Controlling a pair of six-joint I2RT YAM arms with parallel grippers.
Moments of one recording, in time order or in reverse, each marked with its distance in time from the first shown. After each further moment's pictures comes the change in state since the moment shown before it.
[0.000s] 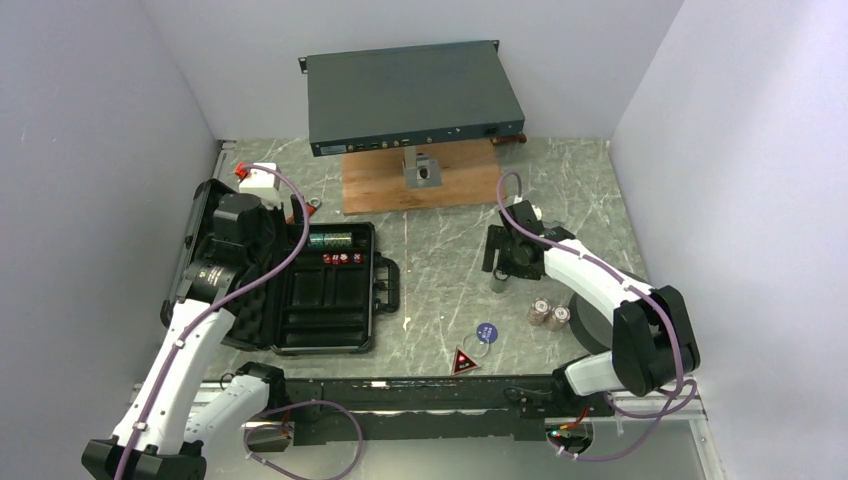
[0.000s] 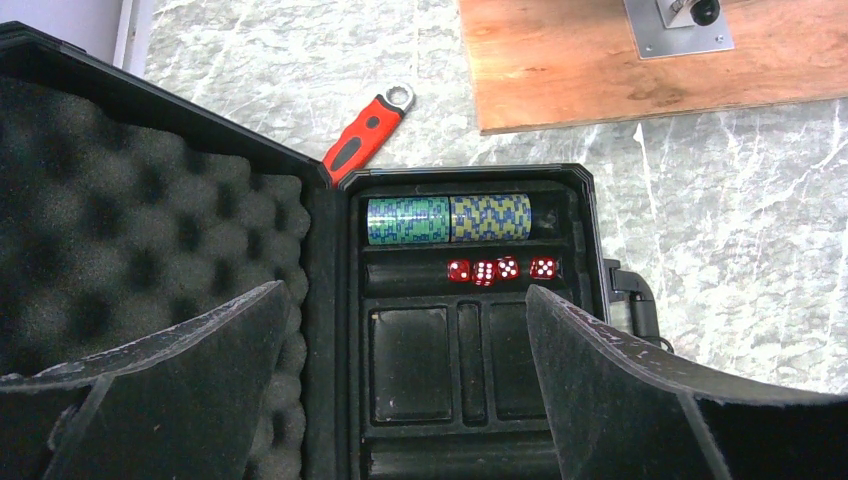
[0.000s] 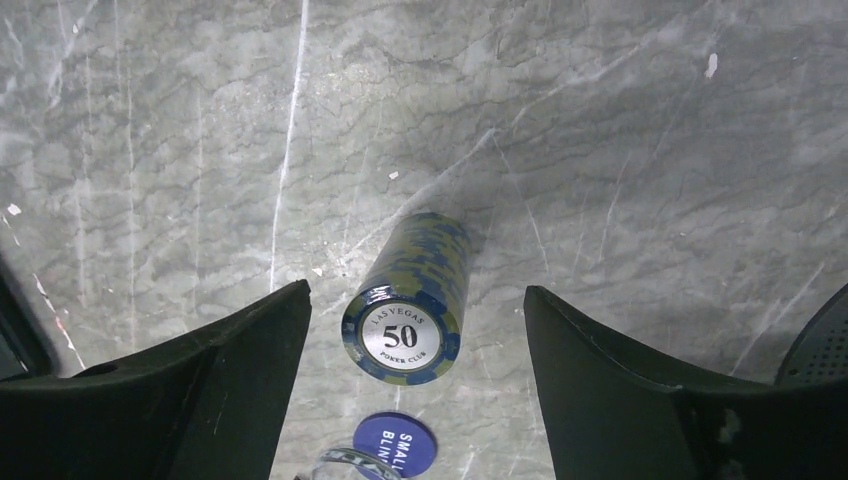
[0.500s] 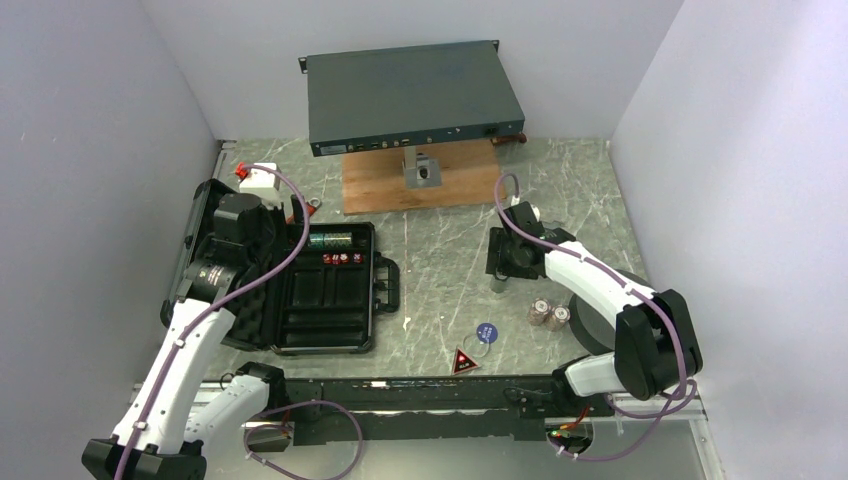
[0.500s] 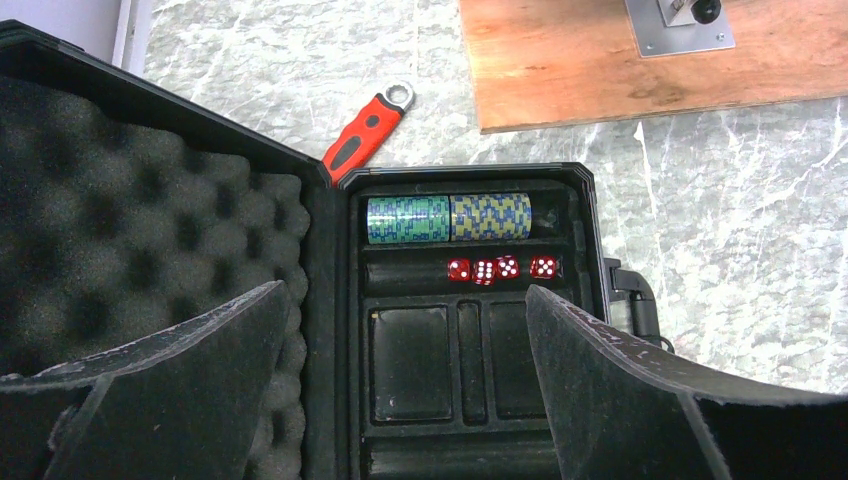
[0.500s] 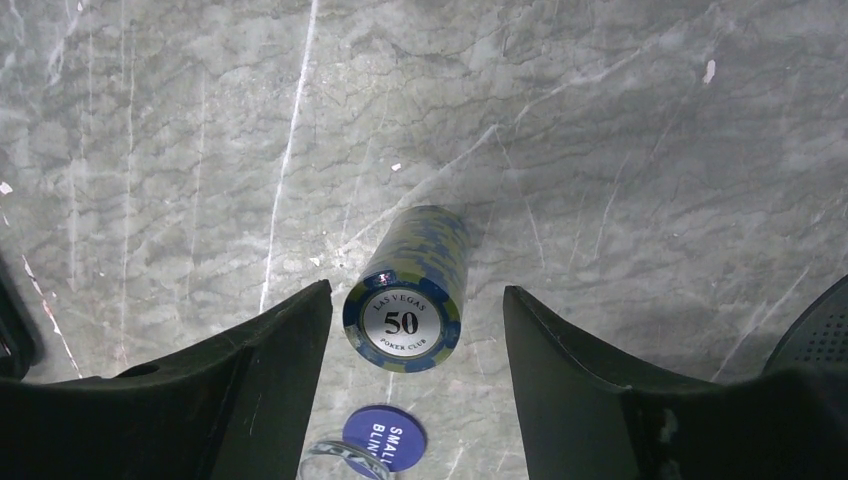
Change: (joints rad) left arm 0.000 0.002 0.000 -0.001 0.000 0.000; right arm 0.014 -0.020 -0.004 -0.007 0.010 -0.040
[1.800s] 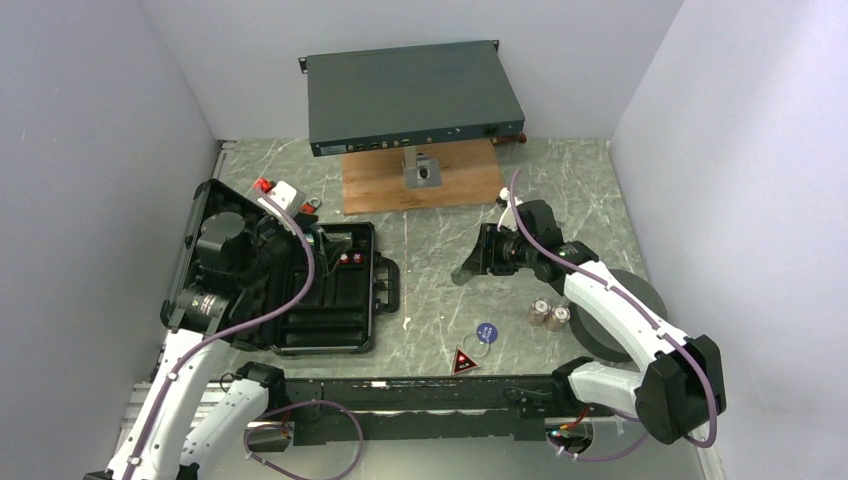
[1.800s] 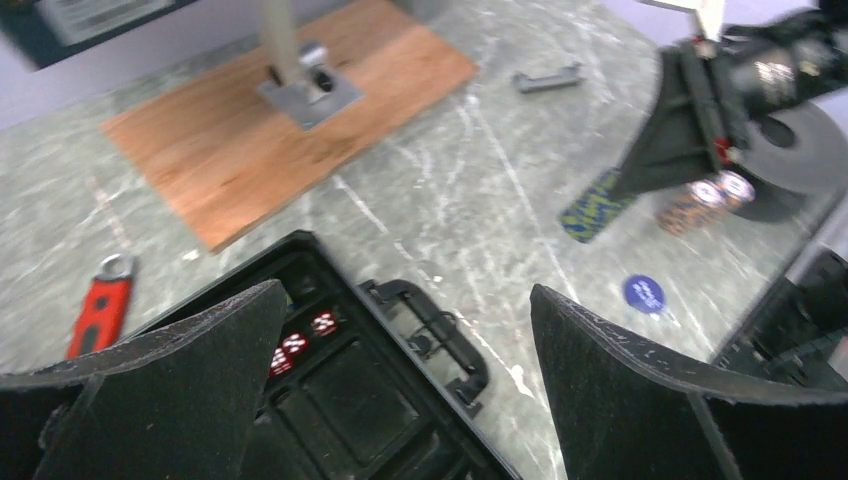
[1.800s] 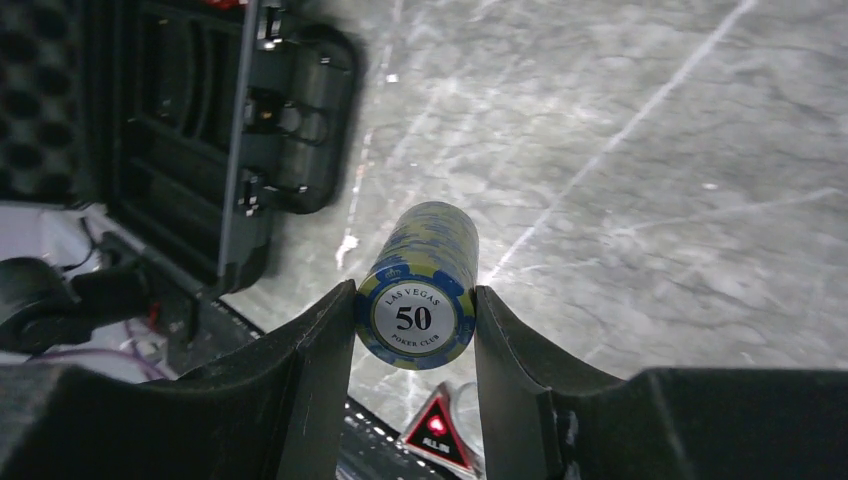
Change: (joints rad) left arm -0.008 -0.150 -0.090 0.191 0.608 0.084; right arm 0.019 -0.219 -0.034 0.115 -0.448 -0.044
